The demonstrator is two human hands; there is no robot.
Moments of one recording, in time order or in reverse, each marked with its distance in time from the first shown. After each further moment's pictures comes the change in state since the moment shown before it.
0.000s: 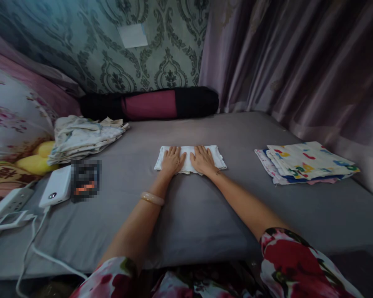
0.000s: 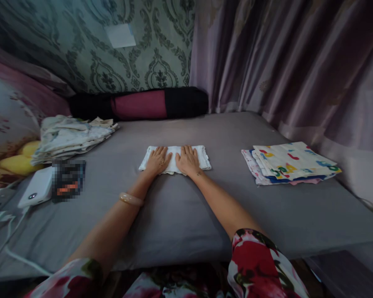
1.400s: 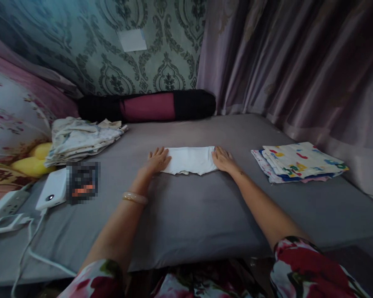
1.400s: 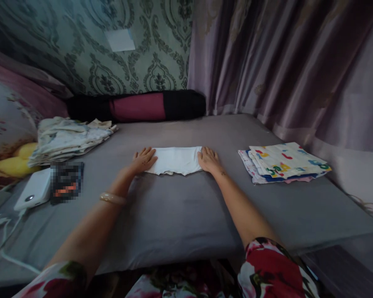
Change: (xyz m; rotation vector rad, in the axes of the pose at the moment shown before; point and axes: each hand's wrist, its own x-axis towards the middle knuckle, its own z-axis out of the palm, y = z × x) left_hand -0.003 -0.060 -0.030 0.091 -0.204 -0.004; right_hand -0.013 0.086 -0.027 0.003 -0.174 0.195
